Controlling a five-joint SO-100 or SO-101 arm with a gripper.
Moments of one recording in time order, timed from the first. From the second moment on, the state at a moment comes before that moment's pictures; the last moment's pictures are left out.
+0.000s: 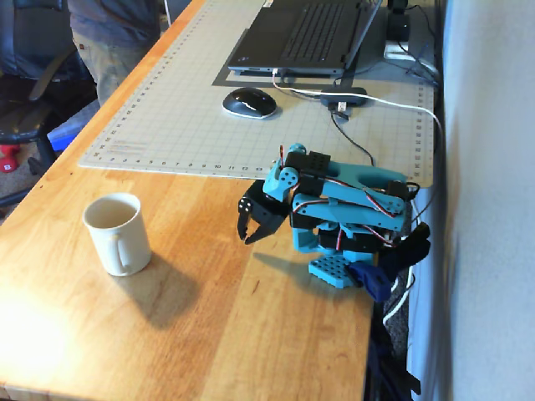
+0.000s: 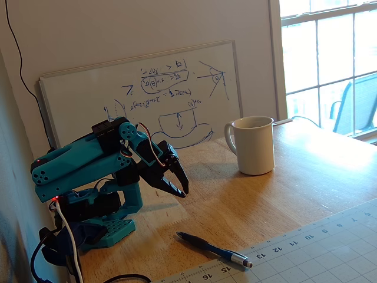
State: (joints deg) arm 4.5 190.5 180.8 66.2 6.0
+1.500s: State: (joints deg) arm 4.5 145.1 113.1 96.1 6.0
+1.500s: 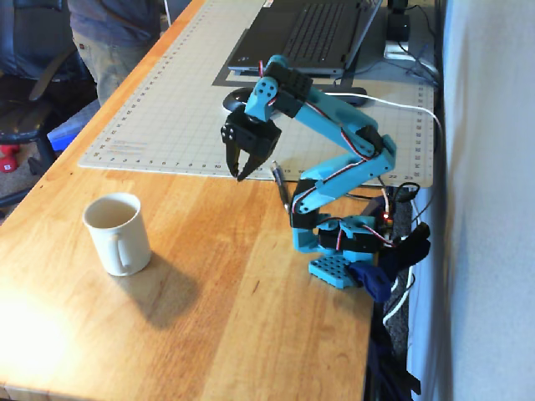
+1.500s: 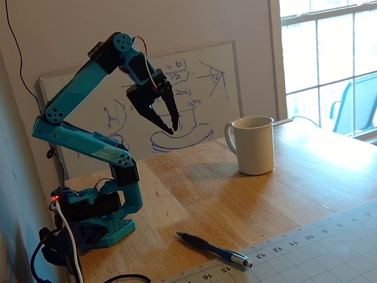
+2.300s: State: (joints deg) arm 27.3 144.6 112.0 93.3 3.0
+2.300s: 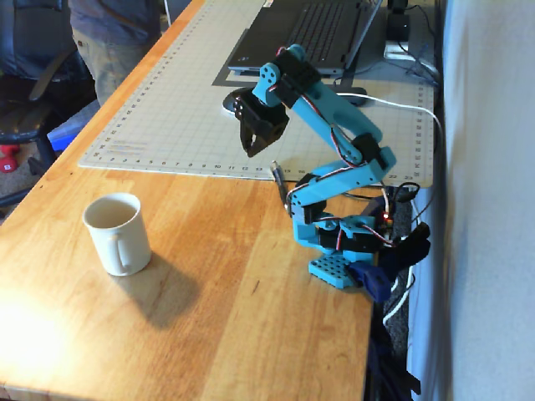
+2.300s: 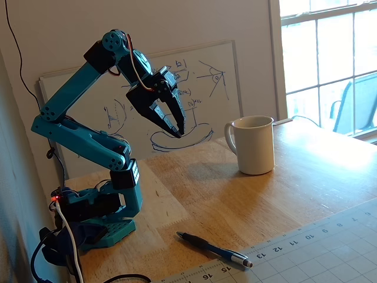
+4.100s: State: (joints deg) arm 52.5 129.3 112.0 67.1 88.2
